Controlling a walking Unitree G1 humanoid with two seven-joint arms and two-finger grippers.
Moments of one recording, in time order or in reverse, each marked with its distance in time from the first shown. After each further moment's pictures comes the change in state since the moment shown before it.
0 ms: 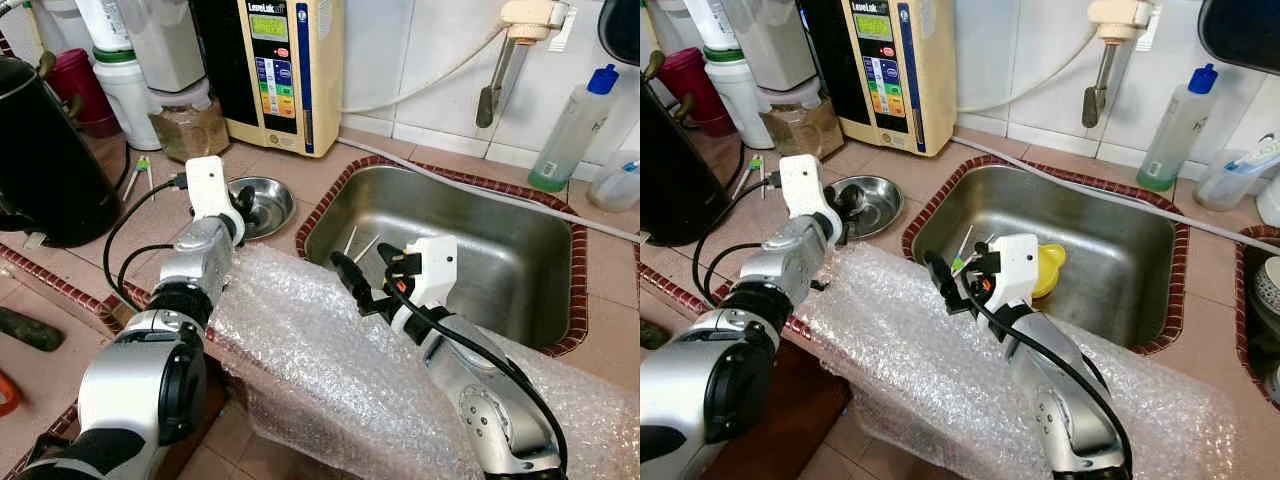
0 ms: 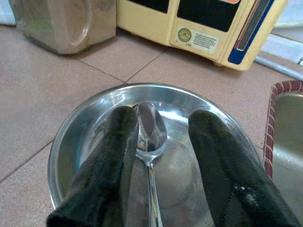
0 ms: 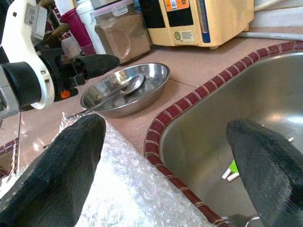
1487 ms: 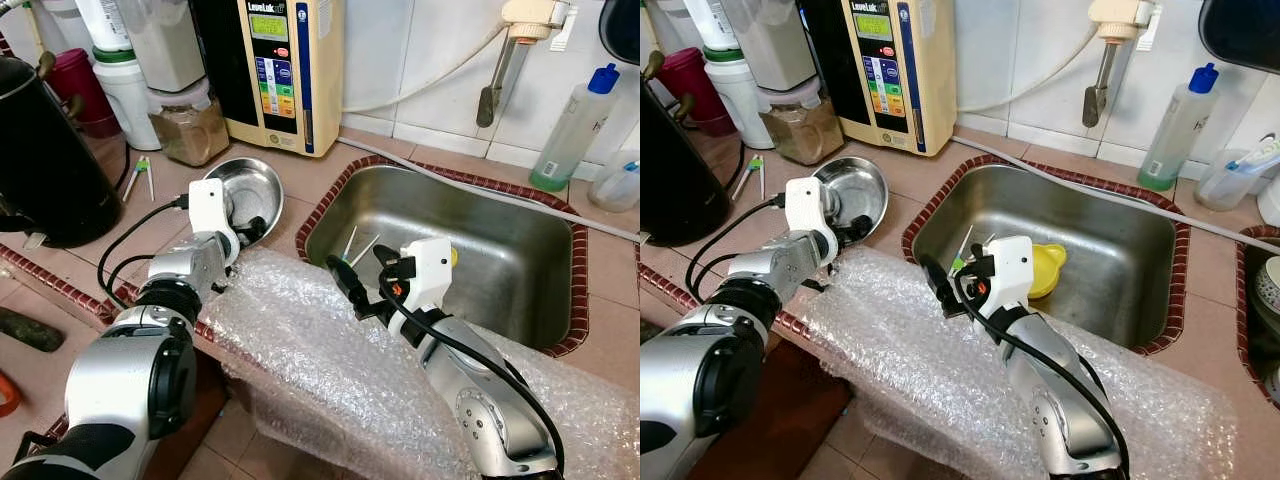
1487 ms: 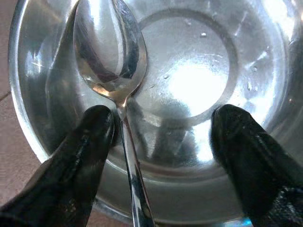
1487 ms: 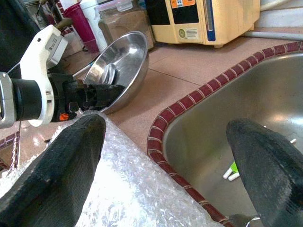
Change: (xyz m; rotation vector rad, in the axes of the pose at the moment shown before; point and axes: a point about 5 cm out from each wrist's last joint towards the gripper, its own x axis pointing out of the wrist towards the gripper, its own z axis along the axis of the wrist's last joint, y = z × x) left arm -0.004 0.015 -0.023 0.008 0.260 -0.005; right arm 0.000 0.003 -0.003 -0.026 0.009 0.012
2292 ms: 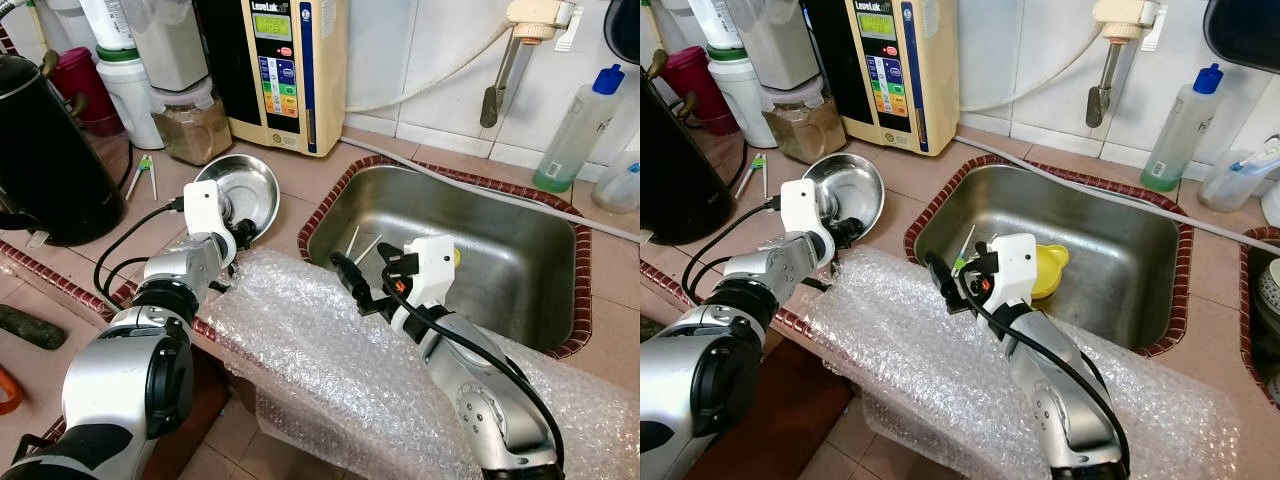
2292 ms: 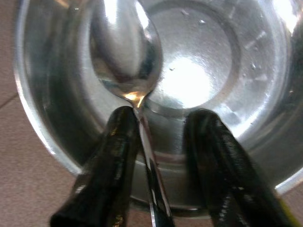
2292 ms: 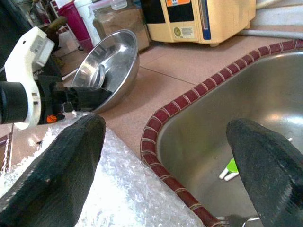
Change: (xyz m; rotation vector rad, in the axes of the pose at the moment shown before) left arm -0.001 0.005 0.000 -0.035 0.000 0.028; right arm 0.003 -0.006 0.000 0.001 0.003 -0.019
